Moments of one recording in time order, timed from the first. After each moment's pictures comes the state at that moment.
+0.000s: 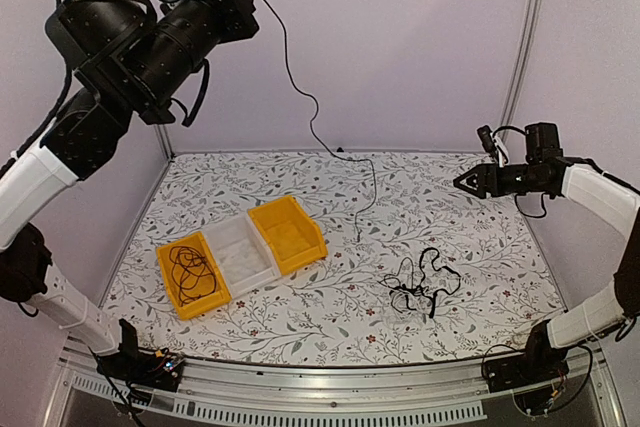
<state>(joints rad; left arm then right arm) -1.23 1.44 1.82 0.08 -0.79 0.08 0.02 1.36 1.01 -0.41 -0.75 -0.08</state>
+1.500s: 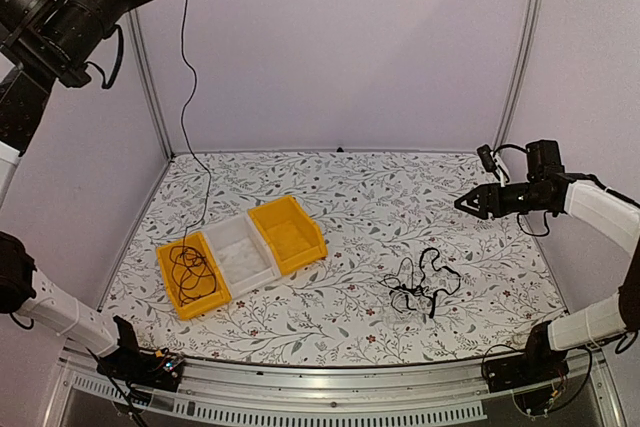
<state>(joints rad) -1.01 1.31 1.96 -0.13 -0.72 0.11 0.02 1.28 0.88 -0.44 -0.77 -0.13</state>
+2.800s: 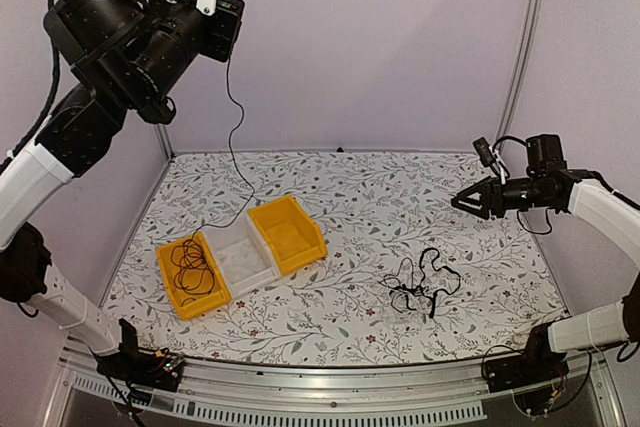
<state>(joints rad) -1.22 1.46 1.89 0.01 -0.99 0.78 0.06 1.22 0.90 -0.49 -0.92 -0.23</state>
